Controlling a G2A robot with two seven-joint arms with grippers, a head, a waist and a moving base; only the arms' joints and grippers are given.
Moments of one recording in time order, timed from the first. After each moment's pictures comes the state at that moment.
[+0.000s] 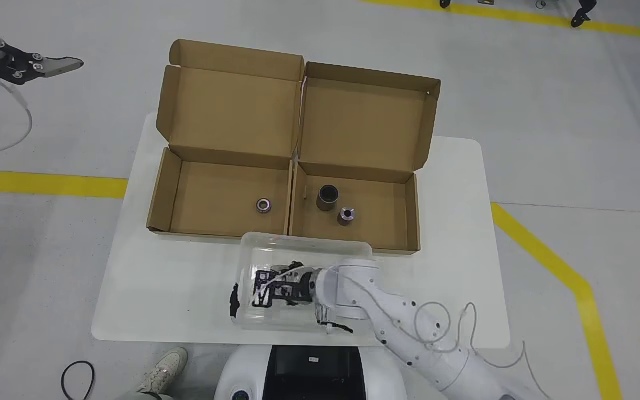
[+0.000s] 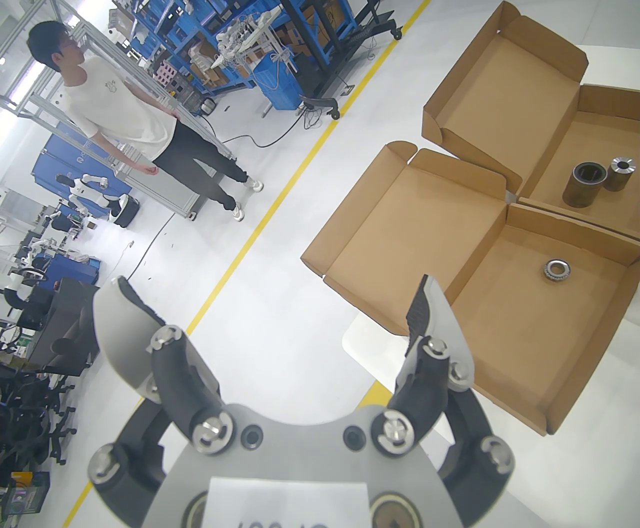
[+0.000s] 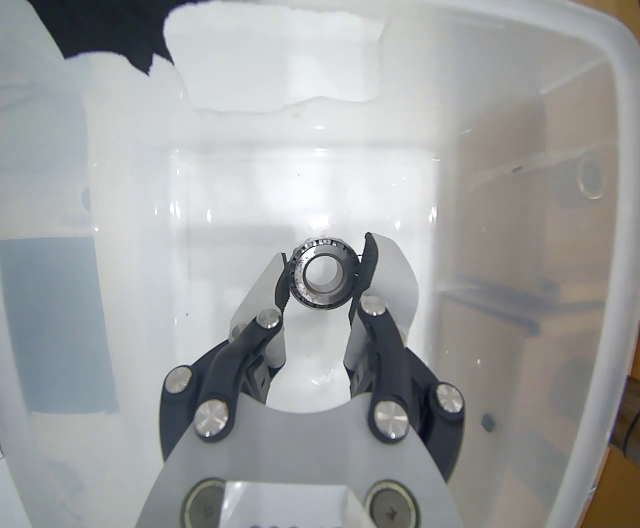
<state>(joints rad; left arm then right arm) 0.60 -0.17 -1.14 -1.49 0.83 -0.81 -0.08 -1.10 -1.41 0.64 -1.53 -1.45 -0.64 0.64</state>
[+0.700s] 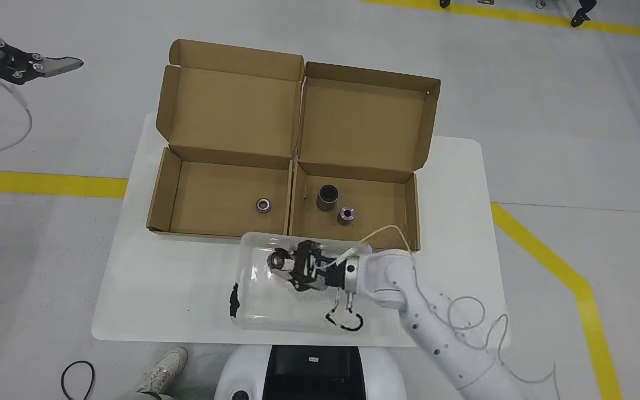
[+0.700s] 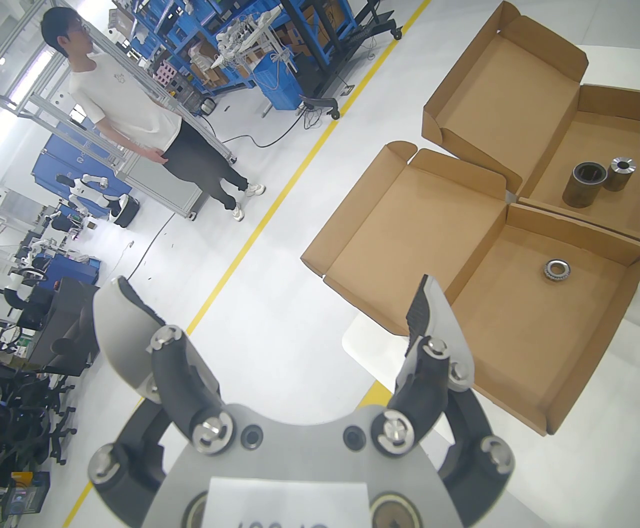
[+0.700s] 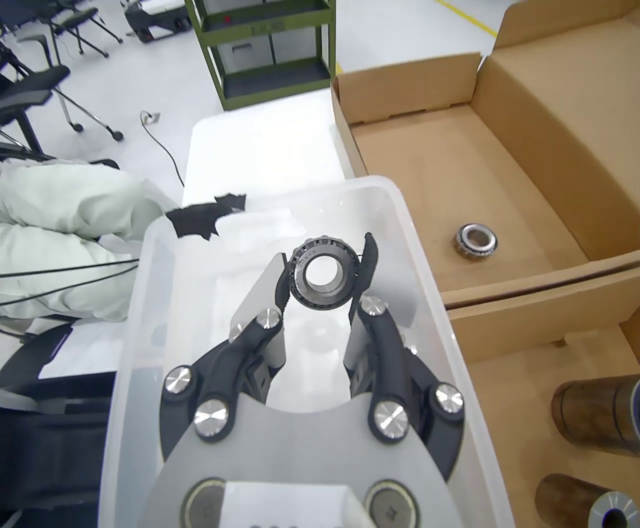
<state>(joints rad) 0.60 -0.17 -1.14 -1.49 0.83 -0.81 -0.08 -1.18 -1.35 0.86 -1.49 -1.30 -0.82 0.08</state>
